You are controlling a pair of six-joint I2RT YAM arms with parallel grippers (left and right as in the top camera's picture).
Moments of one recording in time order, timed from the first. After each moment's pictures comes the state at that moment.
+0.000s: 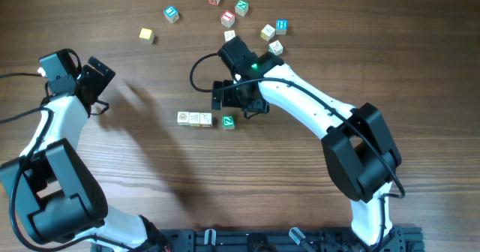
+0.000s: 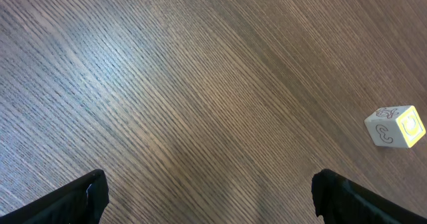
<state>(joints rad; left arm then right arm) 0.39 1.74 1.03 -0.20 0.01 -0.53 0.66 2.08 1.60 -0.83 -0.18 0.66</state>
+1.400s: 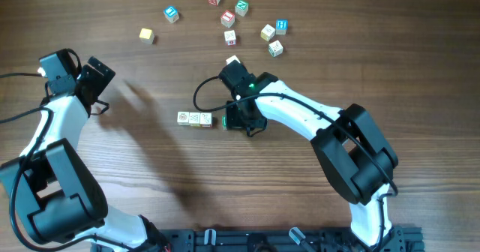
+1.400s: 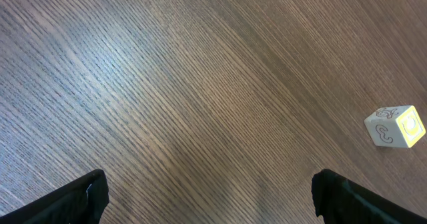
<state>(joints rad) 0.39 1.74 1.03 -0.20 0.01 -0.53 0.70 2.08 1.41 -0.73 -0.18 0.69</state>
